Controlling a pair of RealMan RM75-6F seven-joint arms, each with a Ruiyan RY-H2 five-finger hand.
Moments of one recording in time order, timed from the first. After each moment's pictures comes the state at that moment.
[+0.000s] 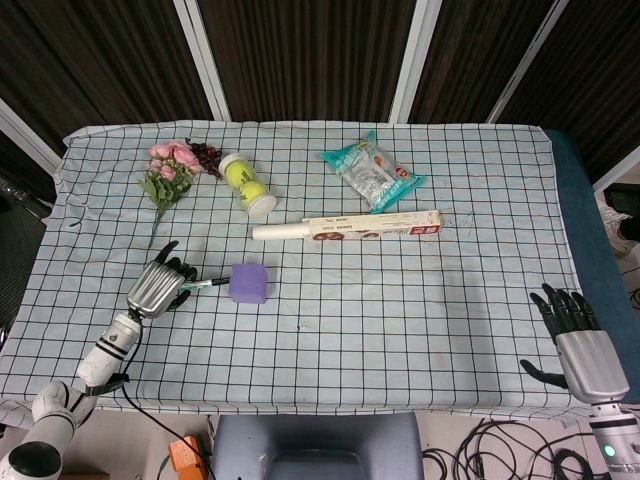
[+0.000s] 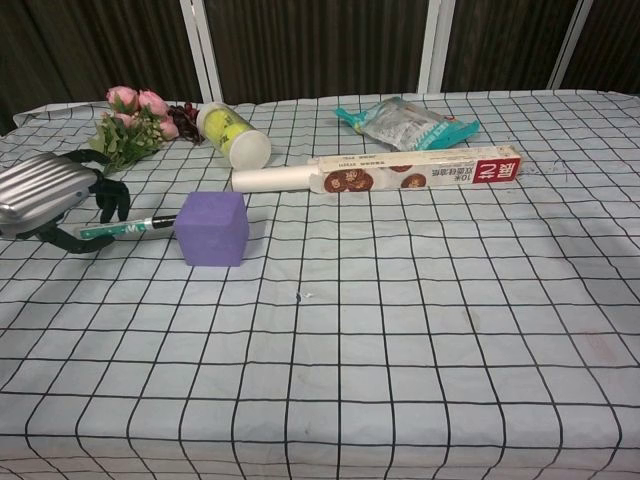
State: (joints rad) left arm -0.63 -1.88 0.04 -0.26 1.65 1.26 -0.38; right arm 0.09 -1.10 0.00 -1.58 -1.58 1.44 -0.10
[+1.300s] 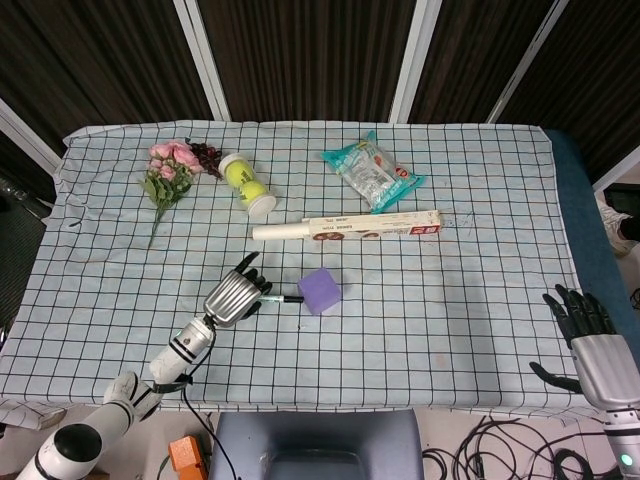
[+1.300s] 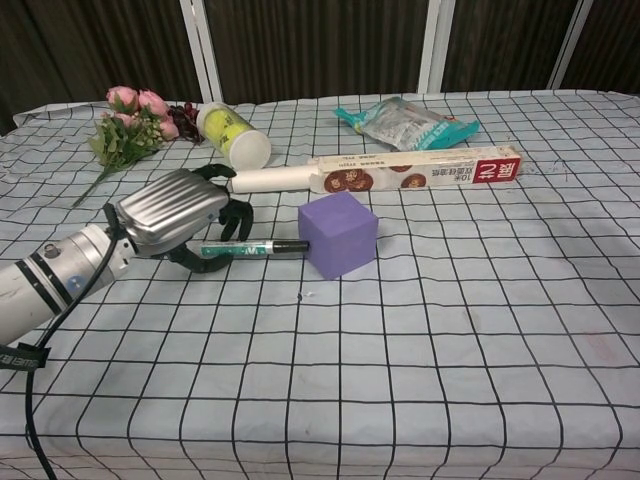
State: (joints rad) left arm -0.78 -1.99 0.03 -0.45 1.65 1.23 -0.16; right arm 0.06 -1.07 -0.01 -1.57 -1.61 1.50 -0.02
